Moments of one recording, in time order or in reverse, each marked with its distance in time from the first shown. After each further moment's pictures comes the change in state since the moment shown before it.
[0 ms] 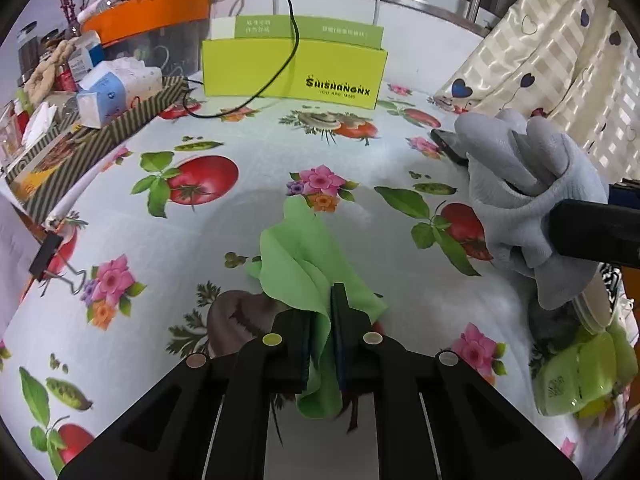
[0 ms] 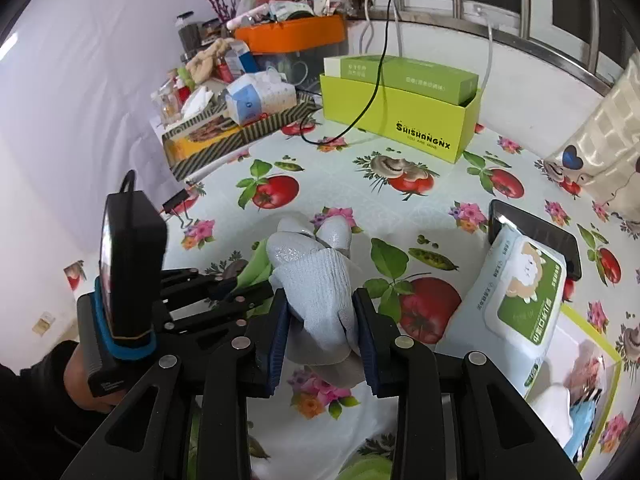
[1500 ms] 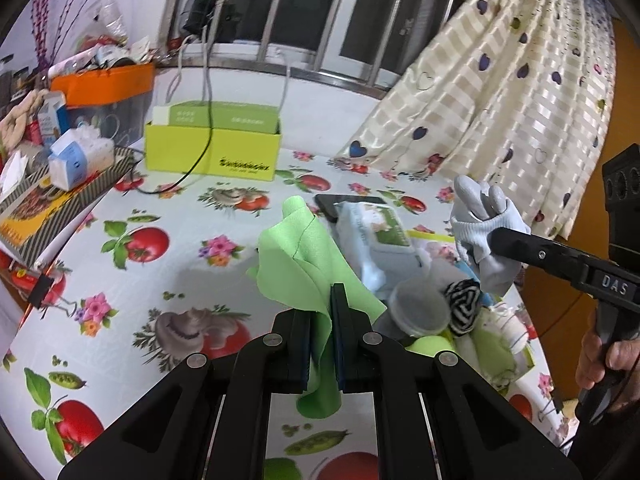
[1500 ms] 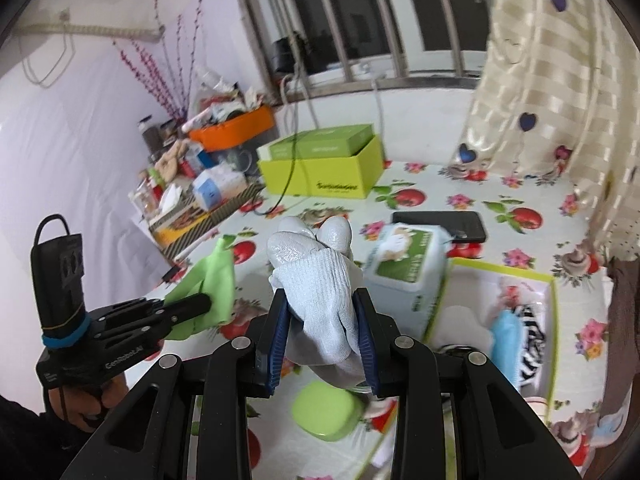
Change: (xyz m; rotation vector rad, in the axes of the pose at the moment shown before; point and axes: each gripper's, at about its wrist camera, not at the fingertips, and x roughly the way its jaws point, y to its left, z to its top) left arm -0.113 -0.055 0.003 0.065 -0.181 -0.256; right arm -0.133 -0.050 -0.071 0.248 -0.289 -0.083
